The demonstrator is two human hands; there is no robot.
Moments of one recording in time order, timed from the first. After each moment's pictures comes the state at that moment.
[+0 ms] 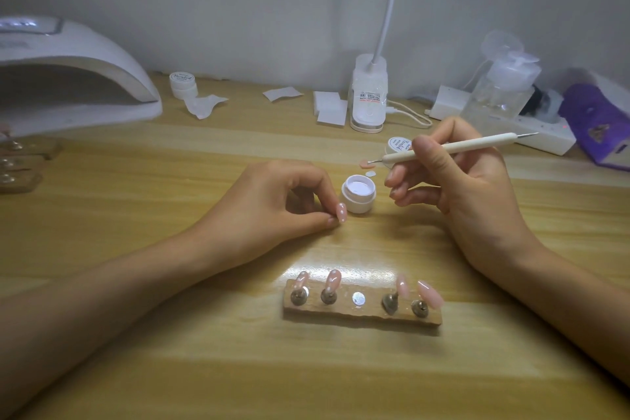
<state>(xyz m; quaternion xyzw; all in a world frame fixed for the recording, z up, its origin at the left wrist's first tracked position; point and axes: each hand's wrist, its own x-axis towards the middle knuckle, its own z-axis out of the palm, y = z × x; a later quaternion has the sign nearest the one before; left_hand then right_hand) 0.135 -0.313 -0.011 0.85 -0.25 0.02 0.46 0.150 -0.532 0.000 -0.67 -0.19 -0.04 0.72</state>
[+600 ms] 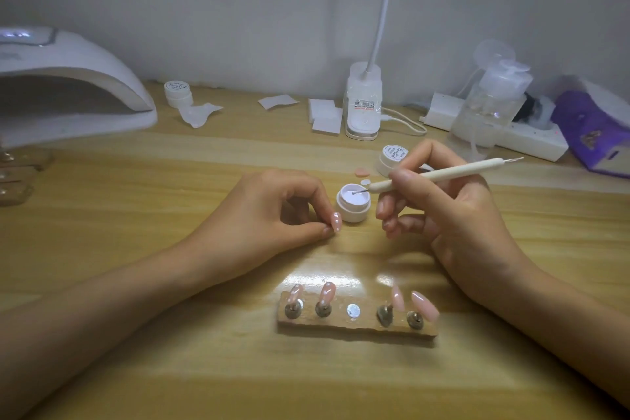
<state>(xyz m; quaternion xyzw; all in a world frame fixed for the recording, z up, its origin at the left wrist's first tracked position) 0.136 -0.313 -0.011 0.85 -0.25 0.03 0.46 0.135 -0.527 -0.001 -0.65 -0.19 0.01 0.74</state>
